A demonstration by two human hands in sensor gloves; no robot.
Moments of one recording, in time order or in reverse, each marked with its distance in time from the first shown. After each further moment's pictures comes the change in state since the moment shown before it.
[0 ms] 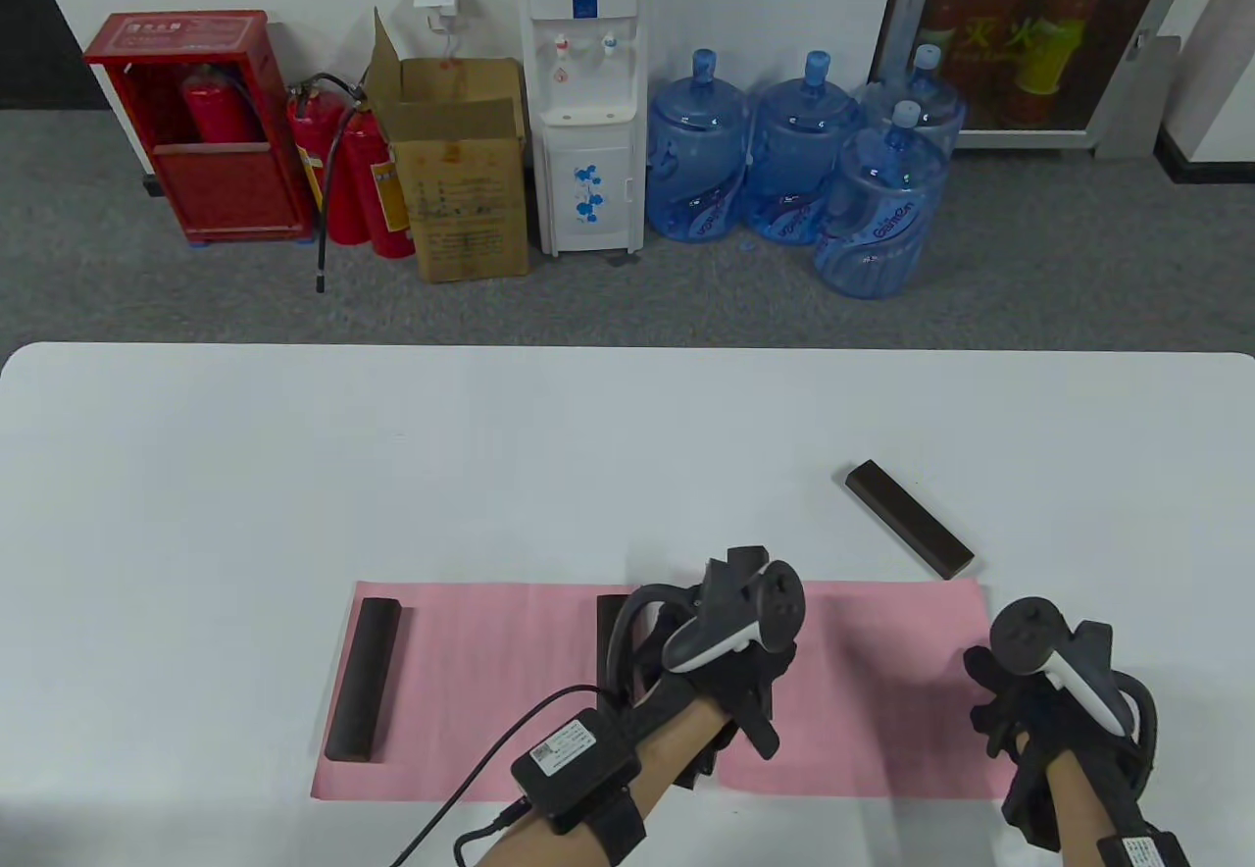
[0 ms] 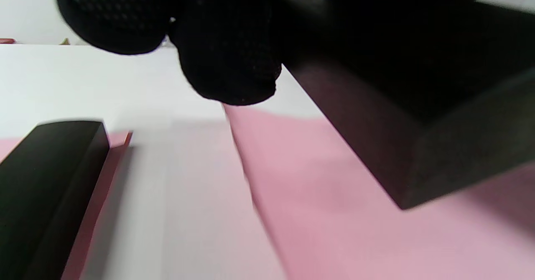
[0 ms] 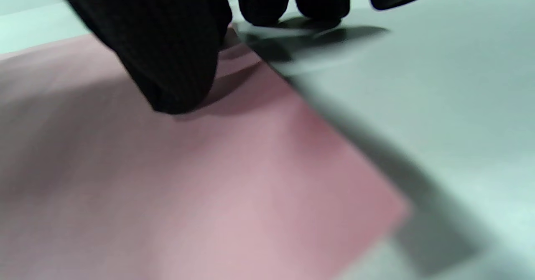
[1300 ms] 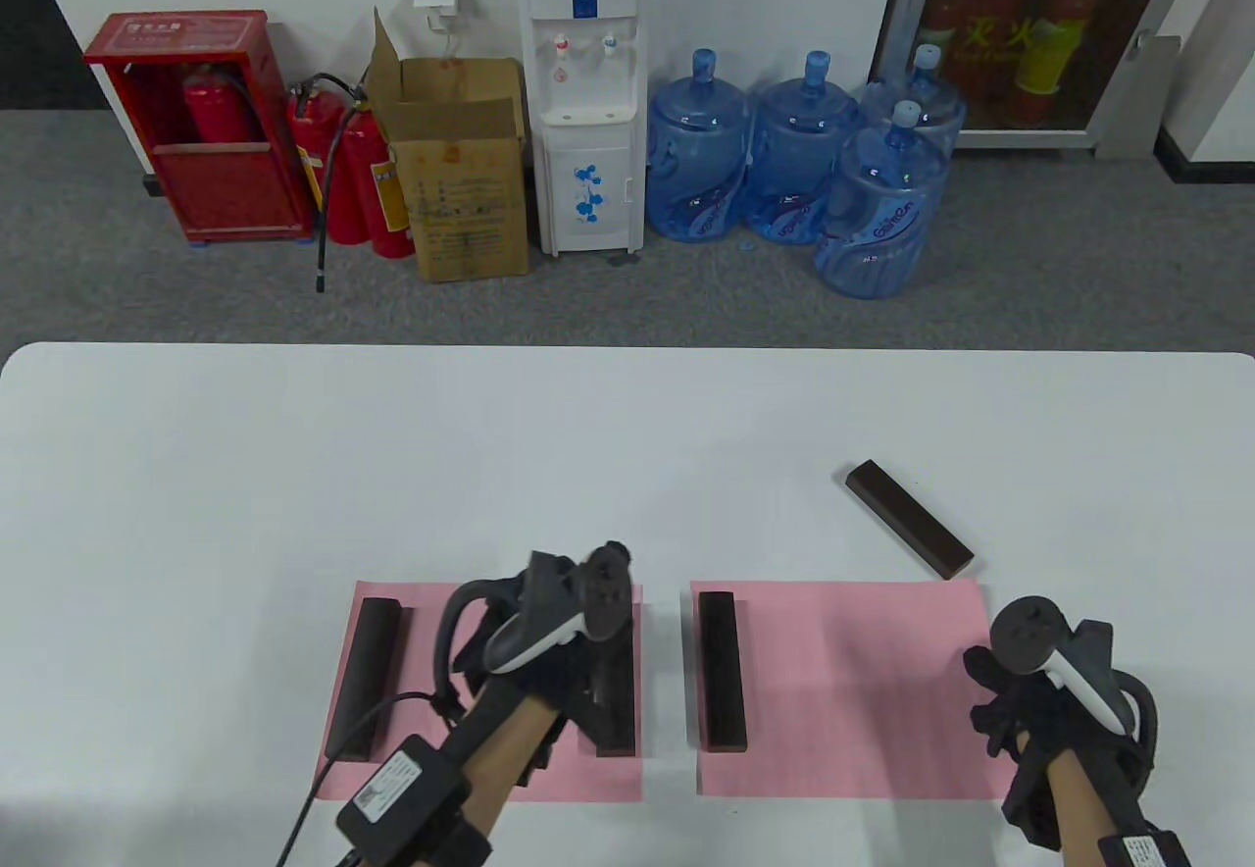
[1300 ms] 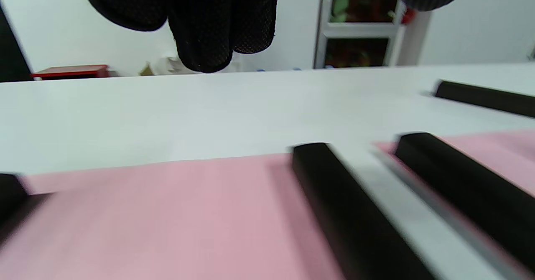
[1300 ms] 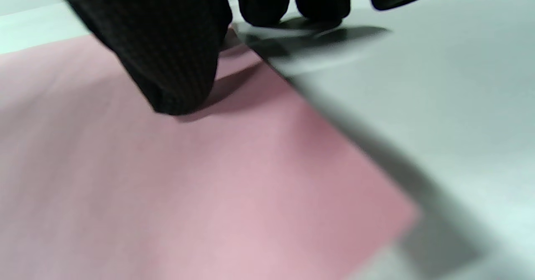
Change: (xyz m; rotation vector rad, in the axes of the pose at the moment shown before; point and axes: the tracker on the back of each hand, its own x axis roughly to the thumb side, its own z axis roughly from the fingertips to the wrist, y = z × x) left_hand -0.166 0.017 0.059 0.087 0.147 0.040; right_hand -0.001 -0.001 -0.001 0.002 -0.002 0.000
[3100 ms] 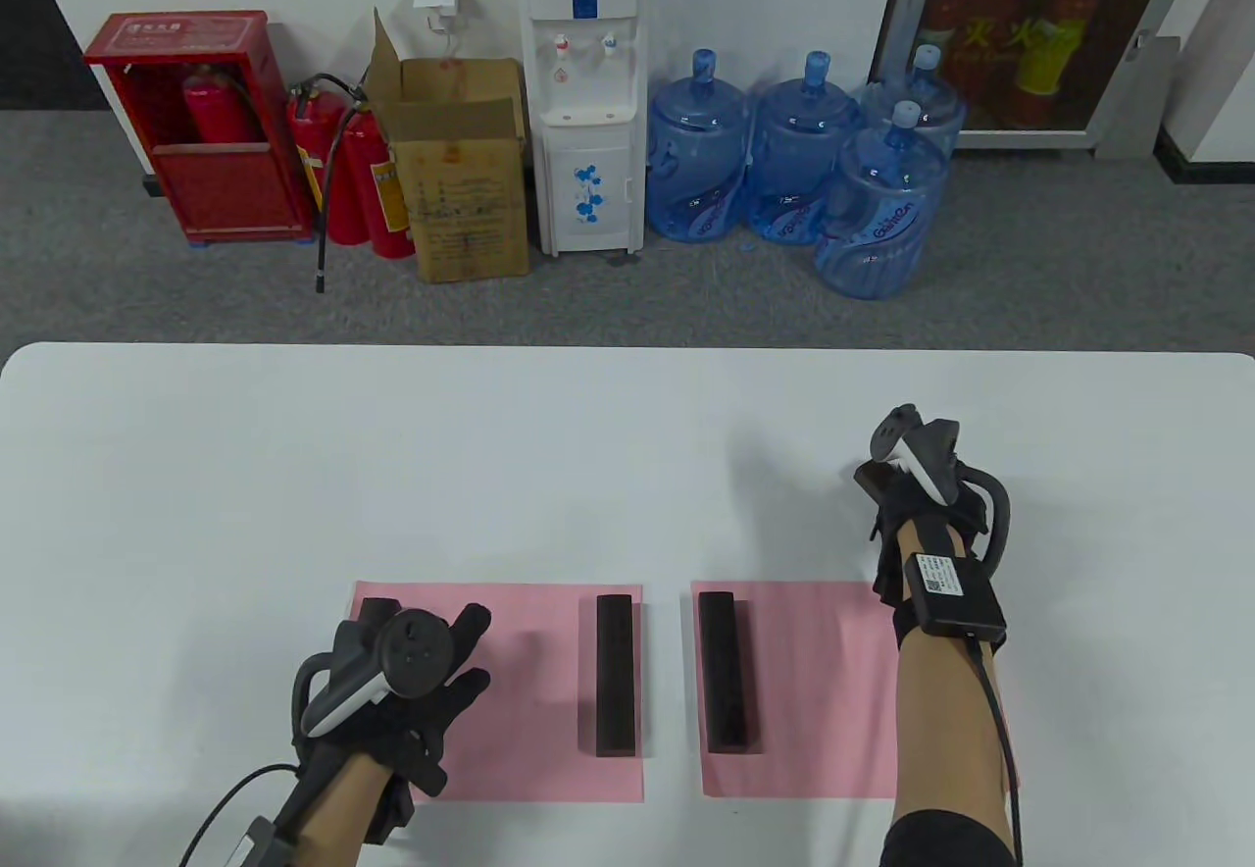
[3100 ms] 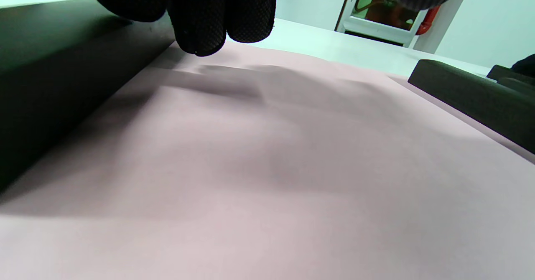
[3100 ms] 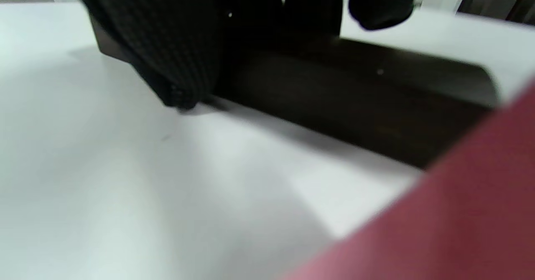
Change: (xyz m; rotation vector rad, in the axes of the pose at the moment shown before) left_hand -0.110 -0.084 0.014 -0.080 -0.039 0.166; right_hand 0.134 -0.060 -0.155 -0.157 0.257 0.143
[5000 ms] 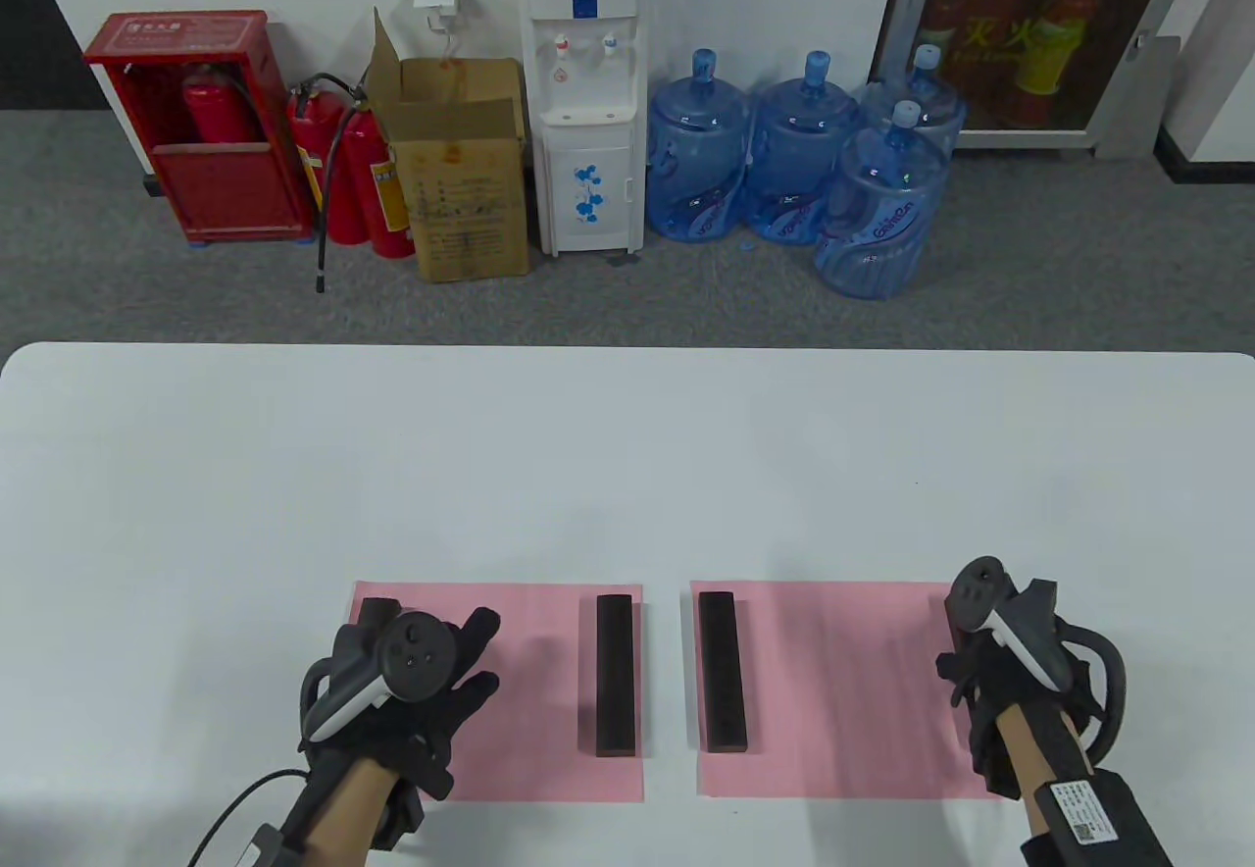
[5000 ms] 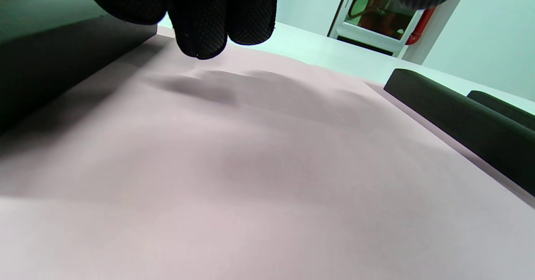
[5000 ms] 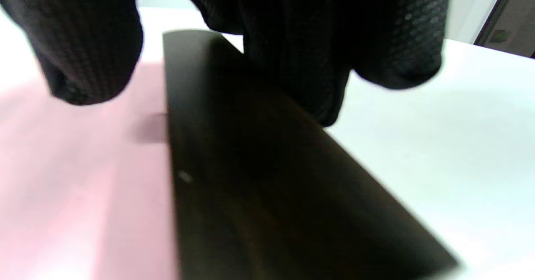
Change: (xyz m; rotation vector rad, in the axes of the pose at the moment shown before) left_hand 0.001 -0.004 0.000 0.002 -0.021 0.064; right_hand -0.120 0.029 0.124 -0.025 -0.124 -0.009
